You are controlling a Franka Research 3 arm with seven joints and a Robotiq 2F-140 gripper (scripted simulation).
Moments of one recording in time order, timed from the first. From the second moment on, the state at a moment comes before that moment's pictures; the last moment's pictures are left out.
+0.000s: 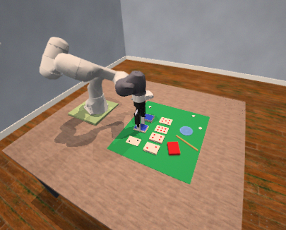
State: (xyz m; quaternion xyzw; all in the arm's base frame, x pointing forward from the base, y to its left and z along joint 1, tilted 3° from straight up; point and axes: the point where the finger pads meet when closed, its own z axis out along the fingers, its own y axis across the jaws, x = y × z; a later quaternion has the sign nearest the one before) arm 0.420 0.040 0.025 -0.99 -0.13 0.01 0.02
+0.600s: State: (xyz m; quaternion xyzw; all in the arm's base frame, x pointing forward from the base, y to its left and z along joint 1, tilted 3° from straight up) arm 0.419 0.041 0.020 -0.99 -0.13 0.01 0.02
